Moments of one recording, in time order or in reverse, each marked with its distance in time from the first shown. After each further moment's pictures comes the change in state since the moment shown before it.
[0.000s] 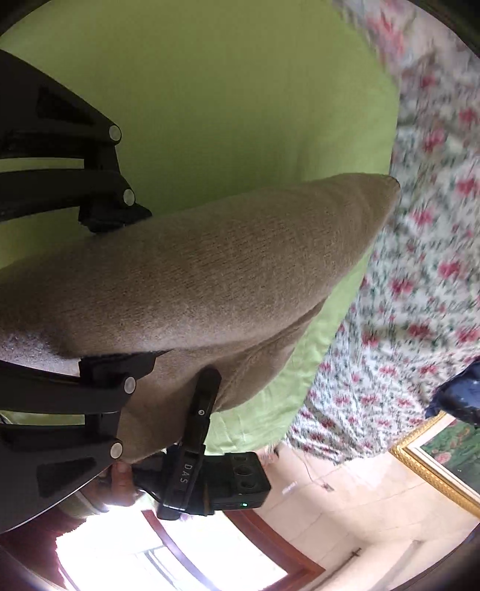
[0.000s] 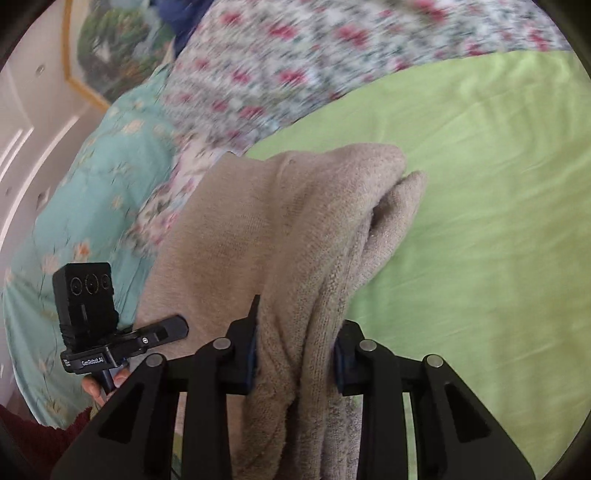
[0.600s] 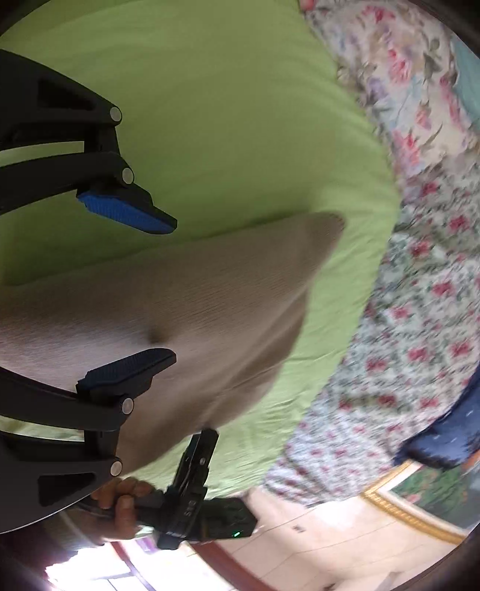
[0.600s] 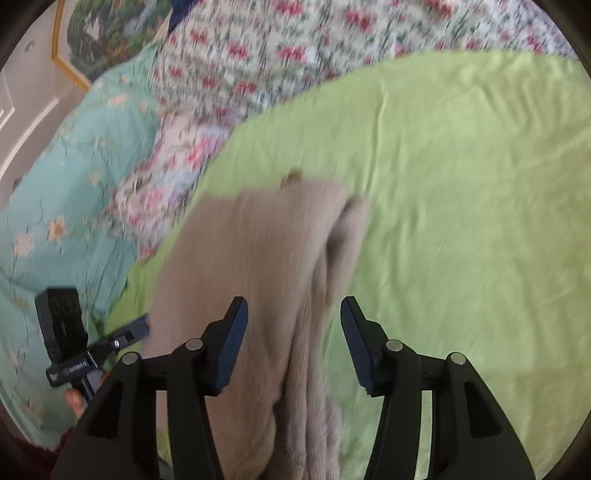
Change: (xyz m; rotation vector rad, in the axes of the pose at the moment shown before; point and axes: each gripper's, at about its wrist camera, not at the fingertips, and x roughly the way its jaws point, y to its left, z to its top) left arm -0.066 0.067 -0.058 -0.126 -0.112 0.182; right arm 0.000 0.016 -0.004 0.014 -0.048 -0.150
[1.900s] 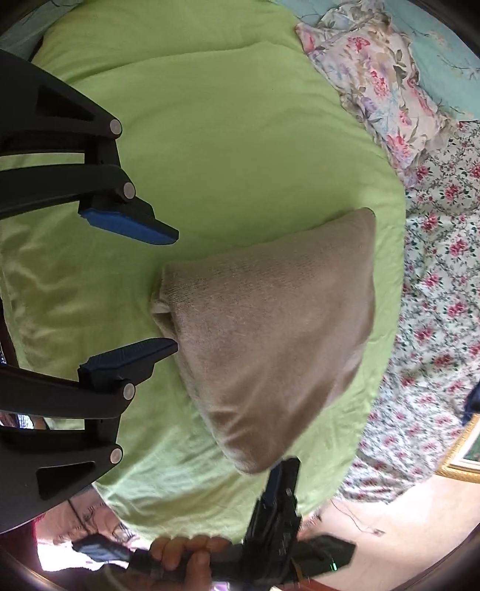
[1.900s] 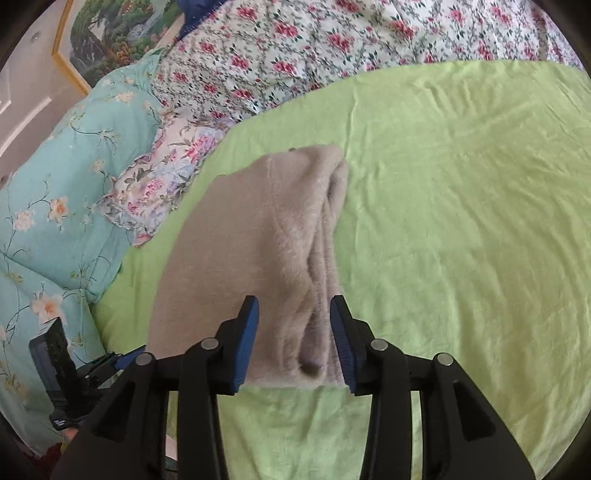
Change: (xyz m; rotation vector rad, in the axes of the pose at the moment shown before) left arm -0.047 -0.052 -0.118 0.243 0.082 0.190; right arm -0.071 0.039 -0.102 -0.034 -0.063 -0.107
